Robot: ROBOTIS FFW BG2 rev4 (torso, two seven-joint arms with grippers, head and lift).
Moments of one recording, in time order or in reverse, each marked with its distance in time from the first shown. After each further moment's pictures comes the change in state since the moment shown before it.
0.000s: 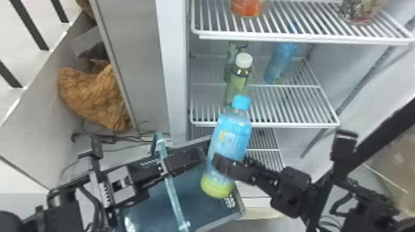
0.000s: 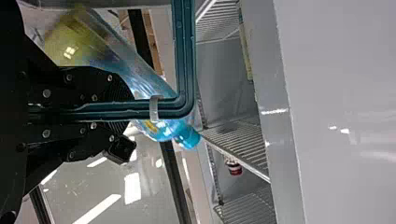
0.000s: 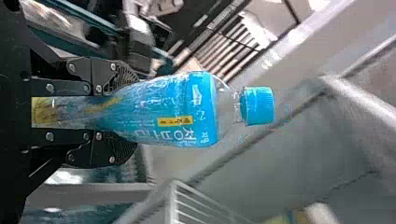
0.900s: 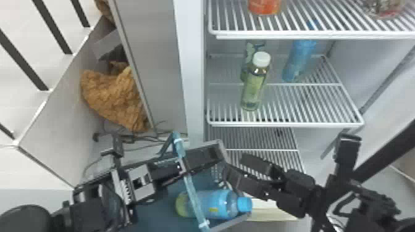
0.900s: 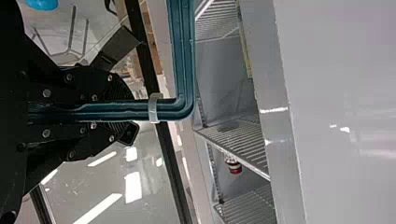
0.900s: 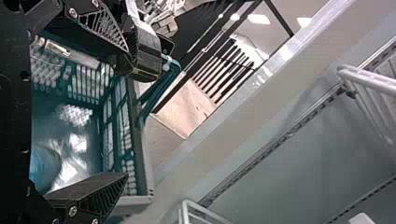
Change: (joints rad) left arm -0.001 0.001 -0.002 0.000 0.004 -0.003 -0.001; right arm -0.047 -0.017 0.060 0.130 -0.057 -0.090 0.036
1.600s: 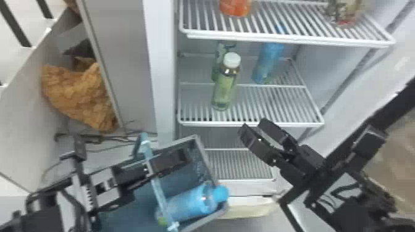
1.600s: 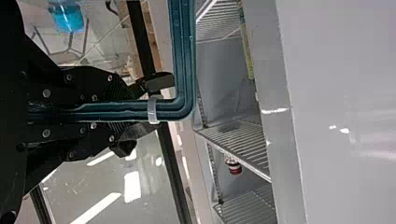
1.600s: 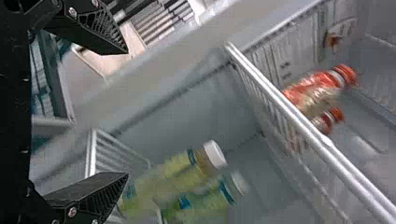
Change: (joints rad) left arm 0.009 0.000 0.002 0.000 0.005 0.000 0.000; right arm 0.049 0.049 -0.148 0.009 0.030 -0.330 -0.039
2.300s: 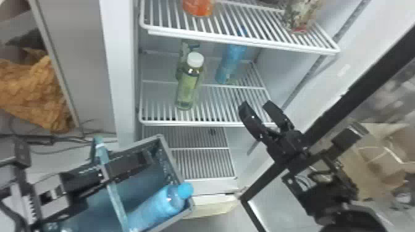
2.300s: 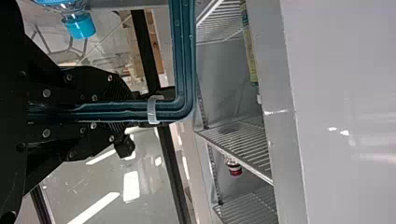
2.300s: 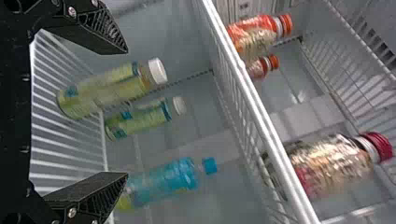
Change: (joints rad) left arm 0.010 0.000 0.002 0.000 0.003 0.001 0.001; right arm -0.056 0.015 -0.075 0.101 0.099 -0.259 -0.121
